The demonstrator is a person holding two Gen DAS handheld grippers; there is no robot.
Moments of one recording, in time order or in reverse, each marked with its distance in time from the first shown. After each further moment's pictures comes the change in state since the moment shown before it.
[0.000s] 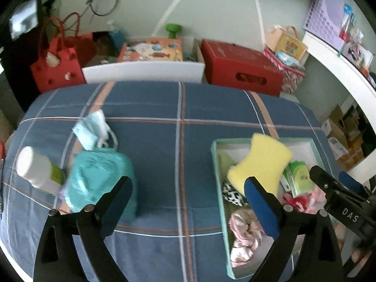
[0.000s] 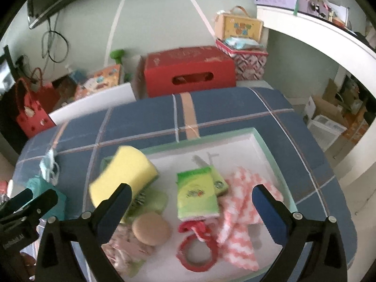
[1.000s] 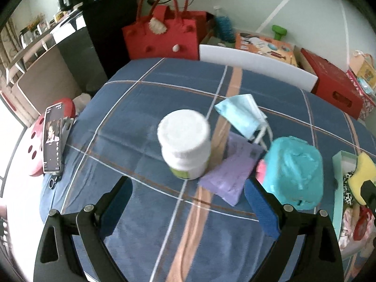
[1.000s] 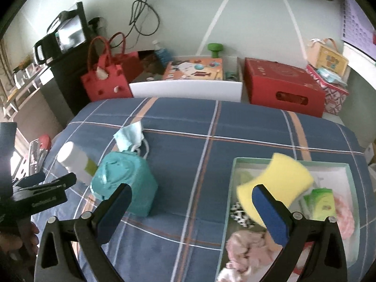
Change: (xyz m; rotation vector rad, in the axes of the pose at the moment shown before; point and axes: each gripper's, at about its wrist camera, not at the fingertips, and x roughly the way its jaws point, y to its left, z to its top) left arm -0.026 0.185 -0.026 -0.217 0.045 0.367; right arm -0.012 0.170 -0.026 -0.290 -0.008 0.292
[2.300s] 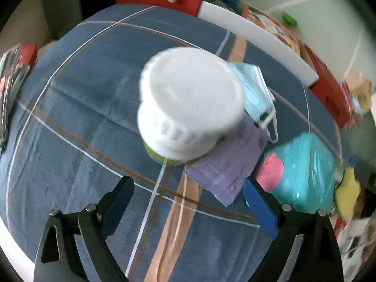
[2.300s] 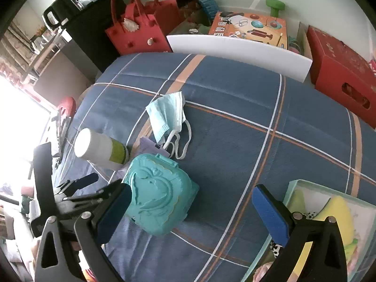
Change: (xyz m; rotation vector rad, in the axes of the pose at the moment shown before) left arm 0.082 0.028 0.001 -0.158 0.234 -0.258; right arm 0.084 0.034 0.064 -0.120 0.369 0.241
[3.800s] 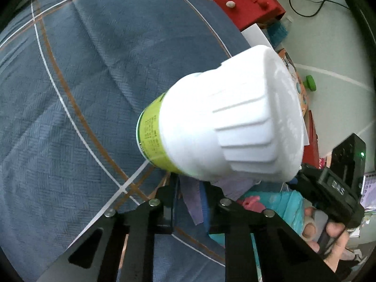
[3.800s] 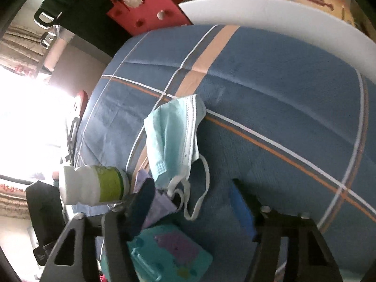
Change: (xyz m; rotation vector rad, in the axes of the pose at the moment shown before) left arm 0.020 0.043 -0.022 -0.479 -0.017 -0.251; right arm 0.128 -0.008 0.079 -0.034 0.184 0.270
